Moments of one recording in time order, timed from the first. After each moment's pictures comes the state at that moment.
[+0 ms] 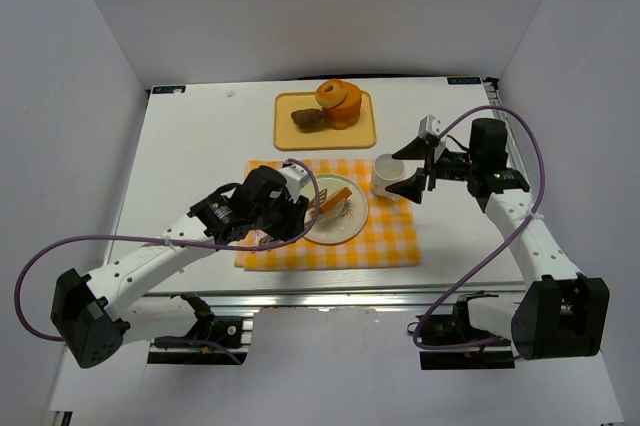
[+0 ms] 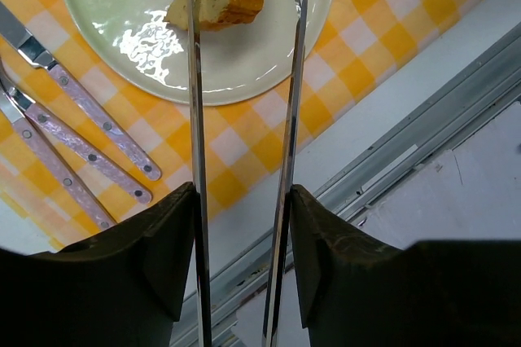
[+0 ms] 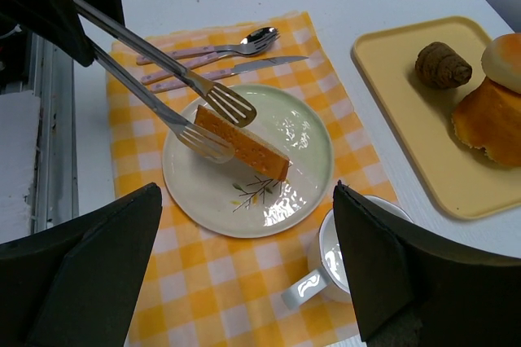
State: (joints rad) left arm -0.80 1.13 0.94 -0.61 0.04 -0.24; right arm 0.11 1.19 0.92 -0.24 -1.19 -0.53
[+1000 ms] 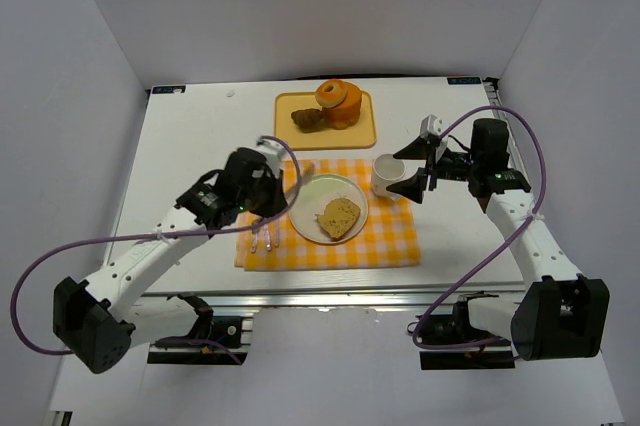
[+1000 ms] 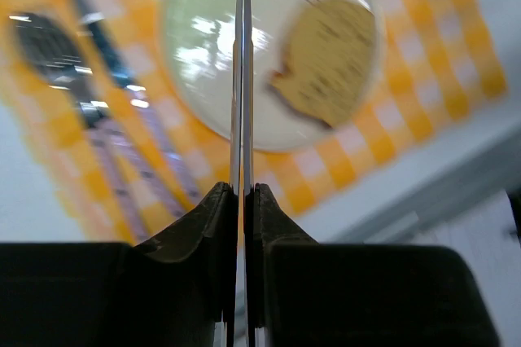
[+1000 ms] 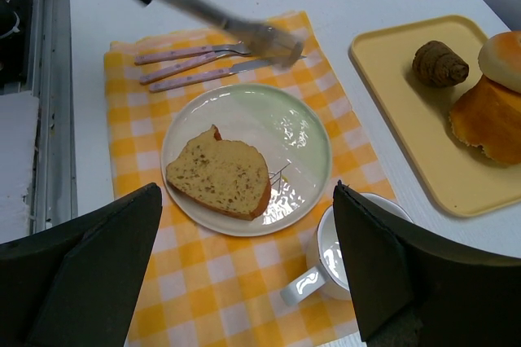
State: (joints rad) left arm -0.62 1.13 0.98 -0.58 0.00 -0.29; right arm 0.10 1.19 0.92 -0.24 -1.19 -0.53
